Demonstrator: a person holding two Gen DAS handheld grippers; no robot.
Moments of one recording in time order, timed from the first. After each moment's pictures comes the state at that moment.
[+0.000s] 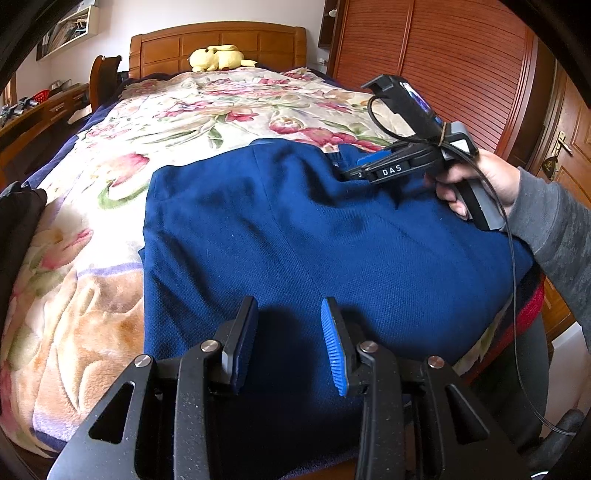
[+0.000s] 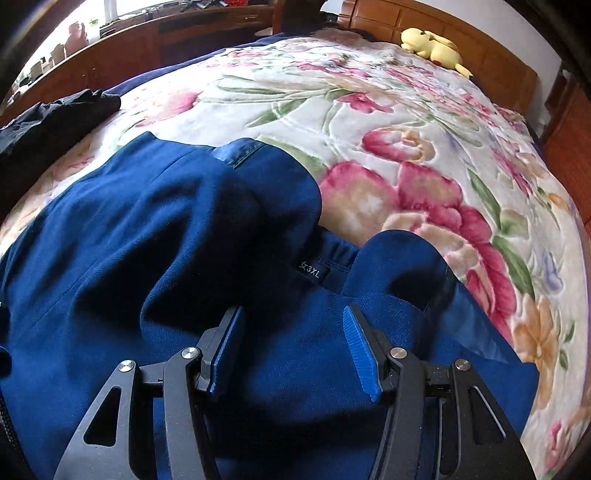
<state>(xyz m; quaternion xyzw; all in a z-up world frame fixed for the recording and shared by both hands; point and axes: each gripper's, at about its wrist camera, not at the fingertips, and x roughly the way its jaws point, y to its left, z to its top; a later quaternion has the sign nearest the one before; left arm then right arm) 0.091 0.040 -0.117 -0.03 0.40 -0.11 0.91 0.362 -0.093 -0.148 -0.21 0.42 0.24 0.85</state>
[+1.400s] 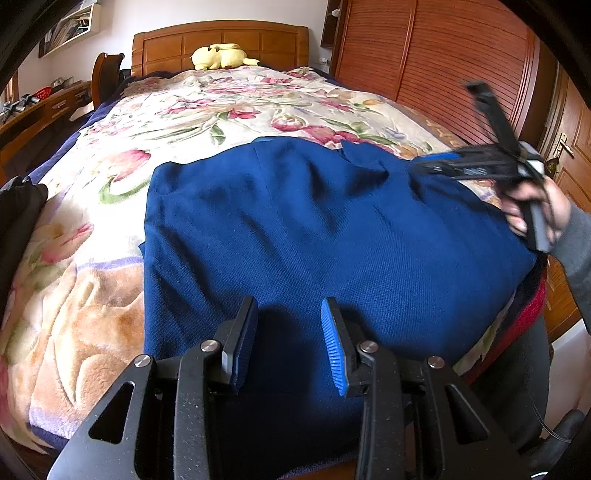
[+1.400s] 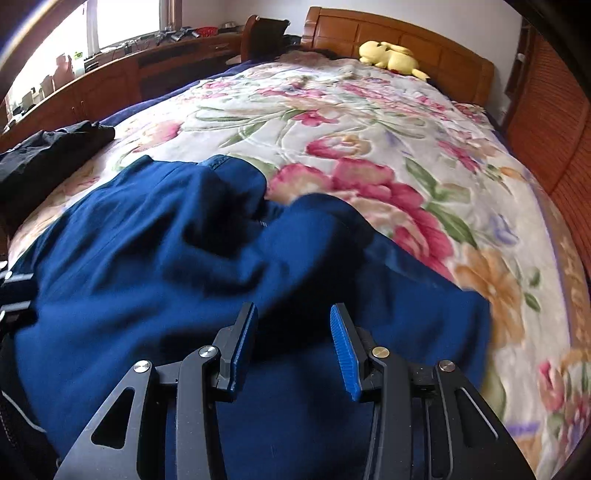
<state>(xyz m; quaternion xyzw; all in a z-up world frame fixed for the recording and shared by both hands) 0.090 0.042 -0.120 -0.03 0.40 -0.11 0.91 0.283 -0.147 -0.086 -0.16 0.39 0.20 0.89</state>
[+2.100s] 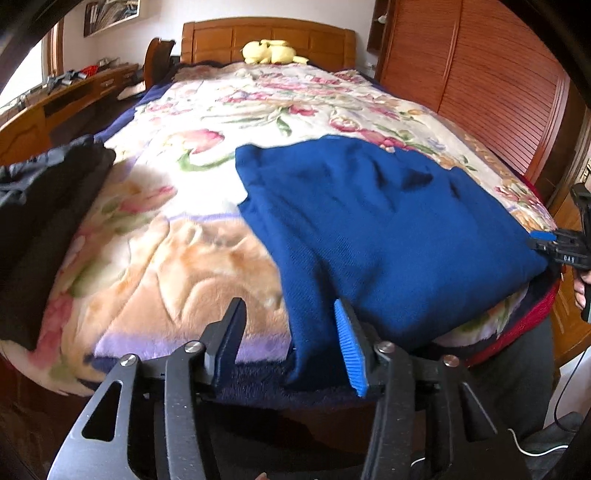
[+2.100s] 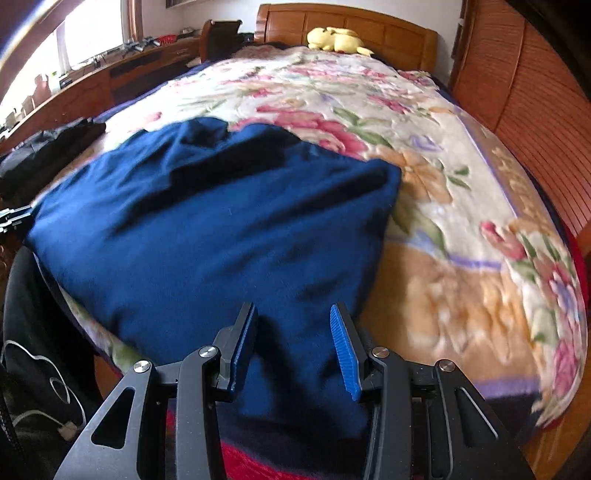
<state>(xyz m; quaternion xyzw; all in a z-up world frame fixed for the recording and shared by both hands) 0.039 0.104 -0.115 -0.06 0.42 -0.03 0.91 0.129 -0.235 -0.080 -0.12 0.41 0.13 0.89</state>
